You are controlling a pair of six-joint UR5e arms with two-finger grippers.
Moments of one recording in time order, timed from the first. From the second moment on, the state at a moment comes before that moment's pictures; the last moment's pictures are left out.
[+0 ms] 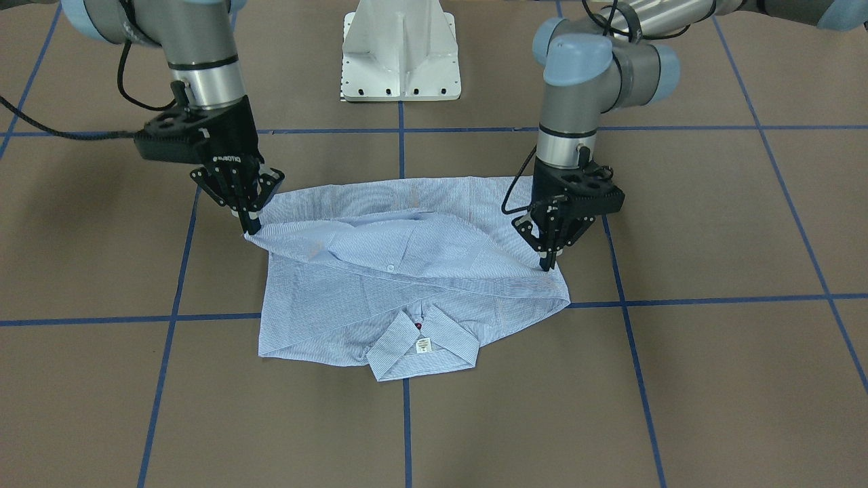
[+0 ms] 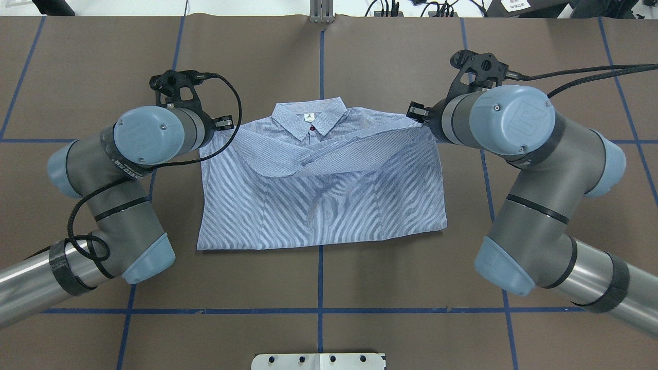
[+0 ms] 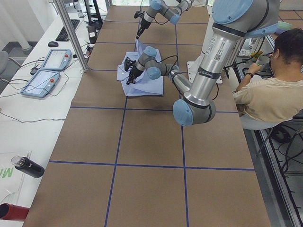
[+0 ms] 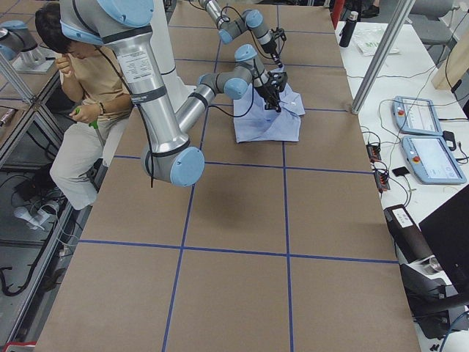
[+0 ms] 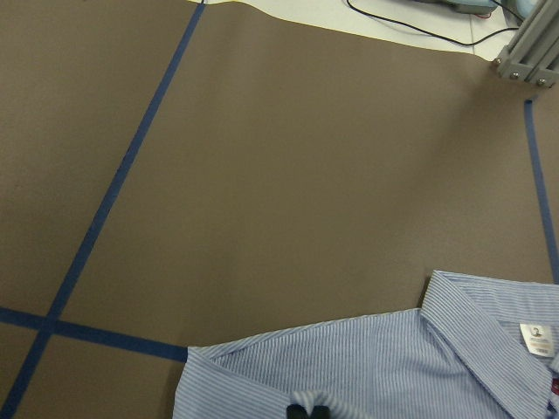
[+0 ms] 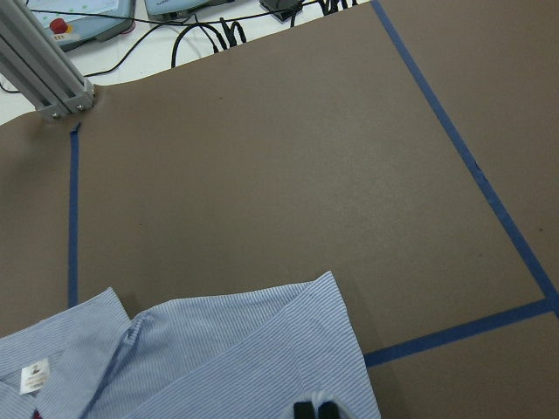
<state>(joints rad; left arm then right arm) -0.63 -2.05 -1.63 -1.95 -1.45 -1.29 0.65 -1.13 1.87 -1.40 1.53 1.44</state>
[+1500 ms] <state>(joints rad) -0.71 -1.91 -1.75 -2.20 -1.78 -0.96 0.78 -1.09 1.77 -1.32 1.76 1.27</state>
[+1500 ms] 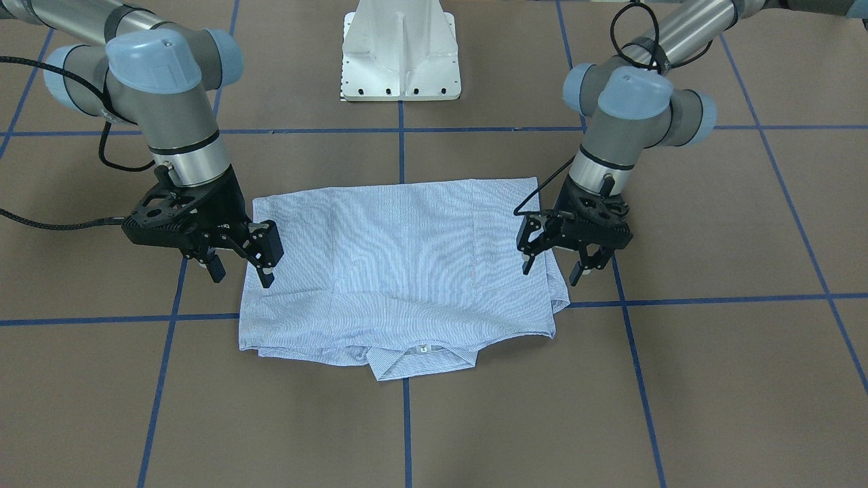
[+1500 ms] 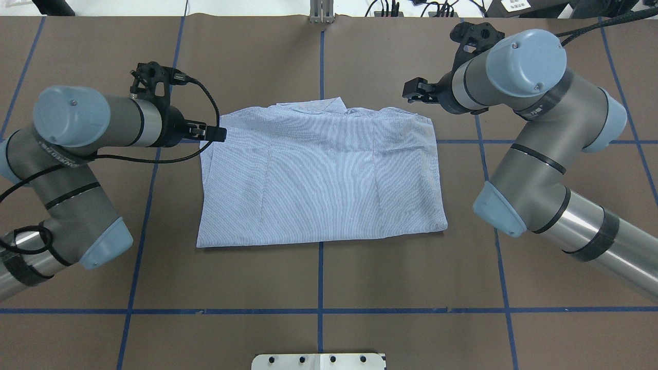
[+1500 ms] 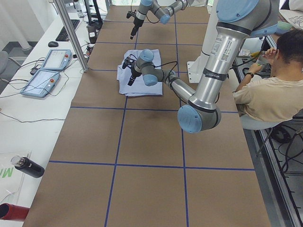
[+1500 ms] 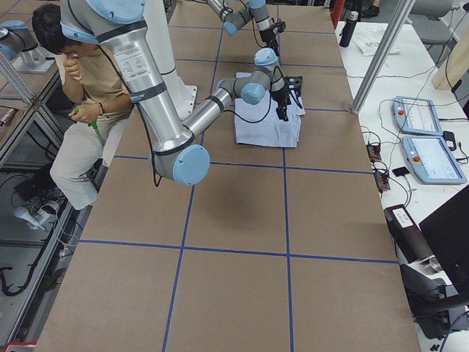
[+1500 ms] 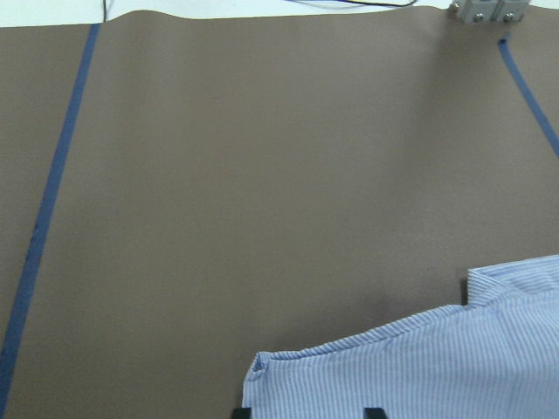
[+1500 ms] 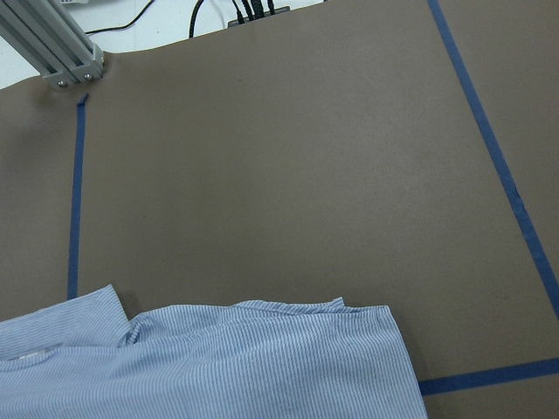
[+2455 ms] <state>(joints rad) -0.36 -1.68 -1.84 -2.38 -1.57 -1.26 0.78 -1.10 1.78 -1.32 1.77 1.26</state>
